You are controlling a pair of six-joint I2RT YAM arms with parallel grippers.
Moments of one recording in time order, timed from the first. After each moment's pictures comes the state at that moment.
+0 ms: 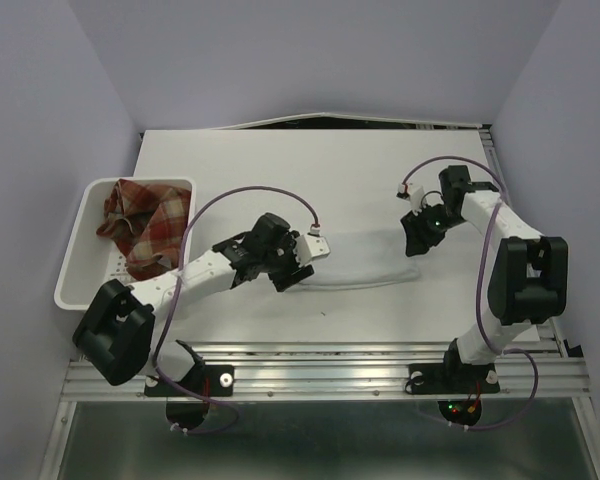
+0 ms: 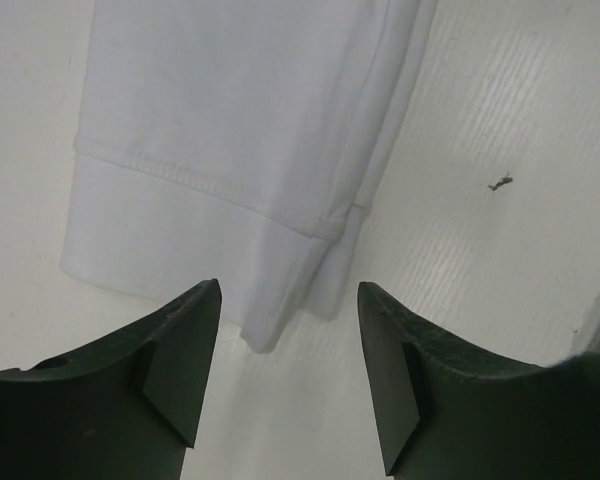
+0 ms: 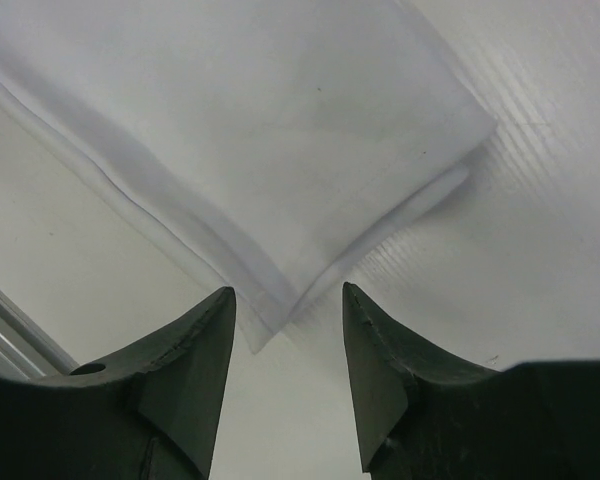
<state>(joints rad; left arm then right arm) -0.73 1.36 0.84 -0.33 0.27 0.47 0.01 1.67 1.20 -0.89 -0.53 -0.69</state>
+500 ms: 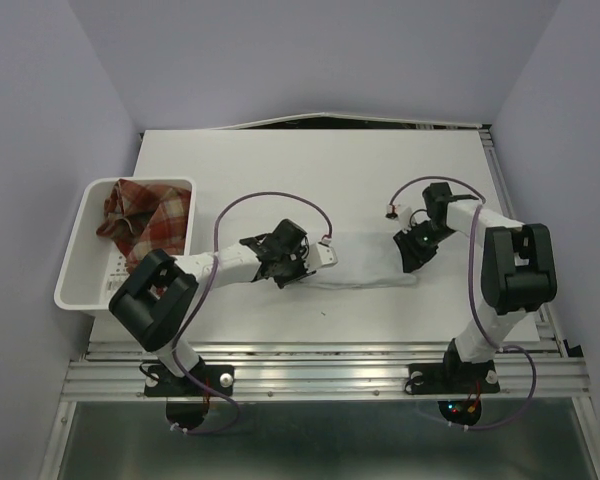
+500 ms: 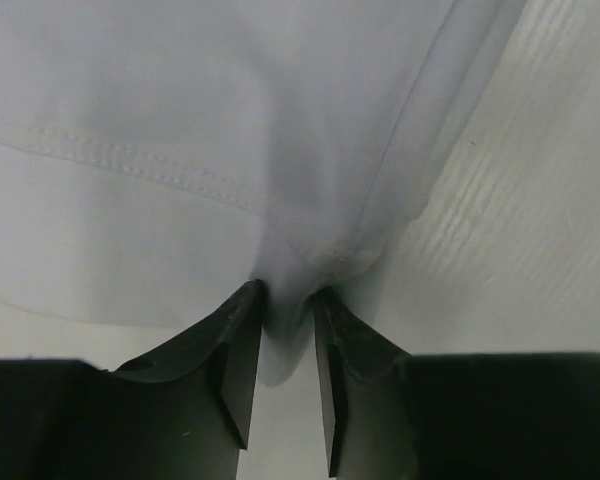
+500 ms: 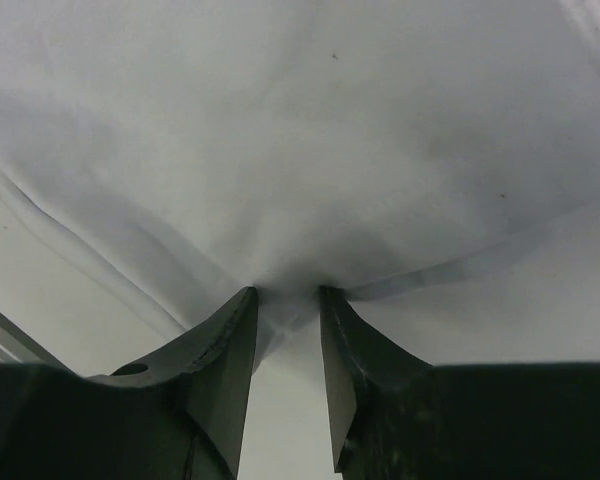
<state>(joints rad) -0.76 1.60 0.86 -0.30 0.11 0.53 0.05 1.77 1.11 -0.82 -0.44 -0.65</state>
